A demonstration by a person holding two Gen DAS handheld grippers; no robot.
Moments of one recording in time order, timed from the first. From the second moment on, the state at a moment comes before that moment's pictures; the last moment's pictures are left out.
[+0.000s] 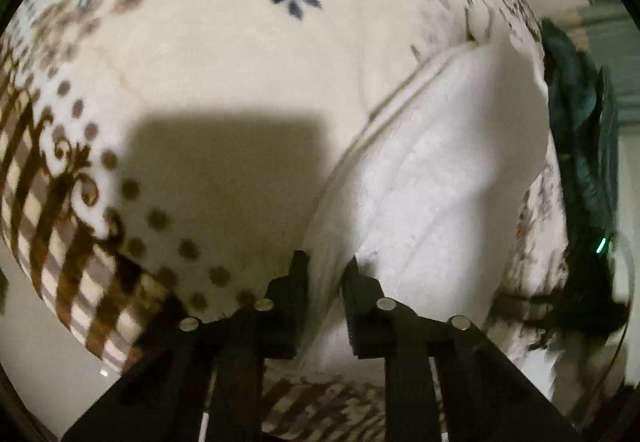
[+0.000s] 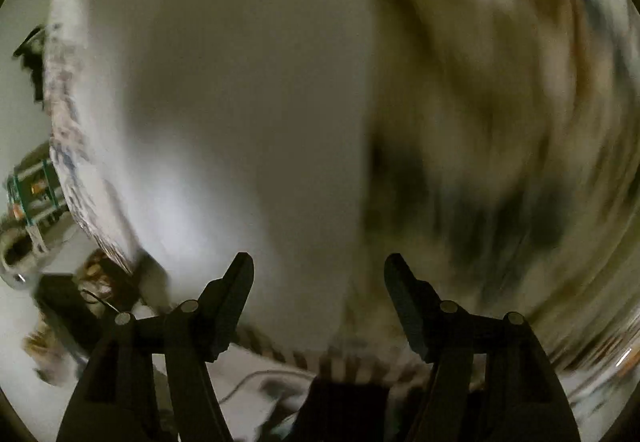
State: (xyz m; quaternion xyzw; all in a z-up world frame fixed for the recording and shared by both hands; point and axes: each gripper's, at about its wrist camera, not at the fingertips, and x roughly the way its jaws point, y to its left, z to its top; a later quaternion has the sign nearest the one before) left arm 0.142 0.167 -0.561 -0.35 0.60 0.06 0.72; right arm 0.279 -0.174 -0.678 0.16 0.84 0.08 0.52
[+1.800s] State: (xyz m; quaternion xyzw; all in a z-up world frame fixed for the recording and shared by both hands) left arm 0.523 0.164 -0.547 -0.30 0.53 -0.15 0.78; right arm 0.516 -0.289 -0.634 0.32 0.65 -0.03 0.69
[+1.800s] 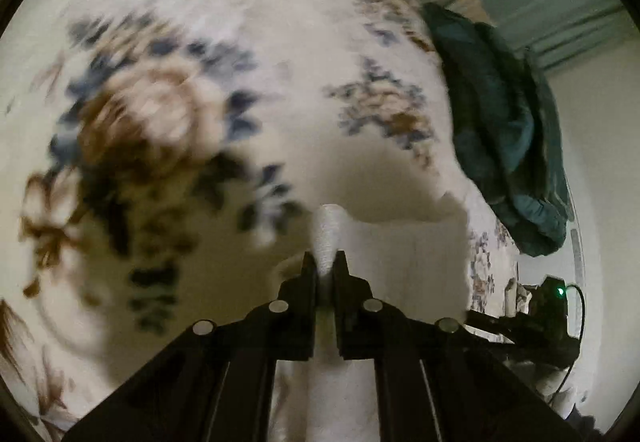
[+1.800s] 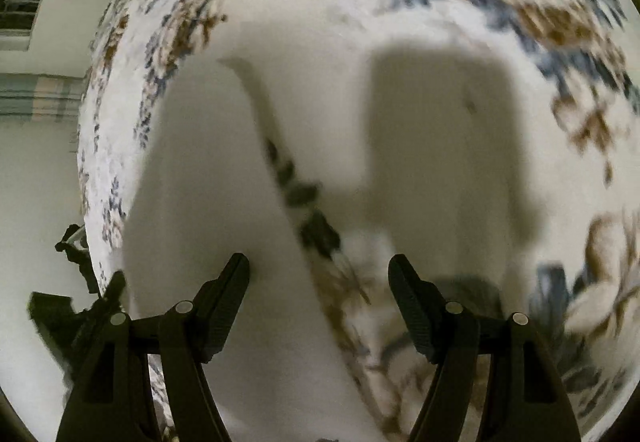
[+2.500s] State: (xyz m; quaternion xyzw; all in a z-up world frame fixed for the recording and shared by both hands) left arm 0.230 0.176 -0.522 -0.30 0.64 -0.13 0.70; right arm 0.200 -0.264 -0.655 0.36 0.75 0.02 0.56
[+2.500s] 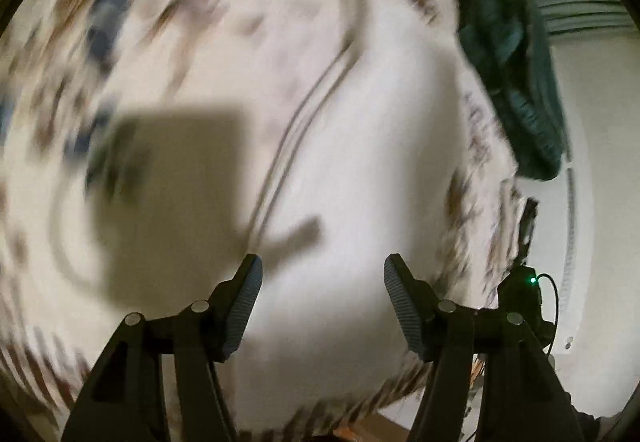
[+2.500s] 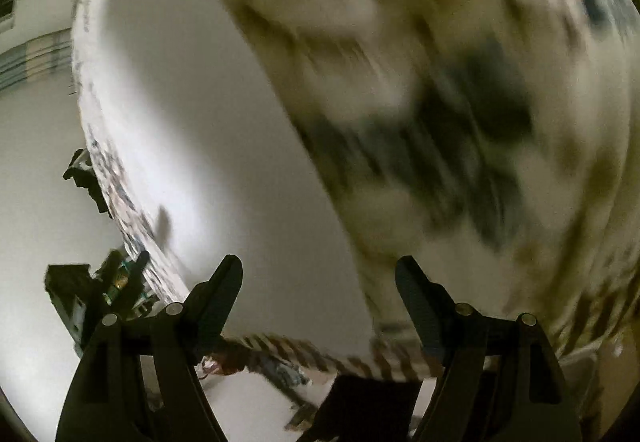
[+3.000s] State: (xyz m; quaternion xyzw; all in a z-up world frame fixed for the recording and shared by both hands) left arm 0.170 0.136 -0.567 -0.33 0.64 -0.12 0.69; right arm 0.150 -0.203 -0.706 0.42 0.73 0.10 0.53
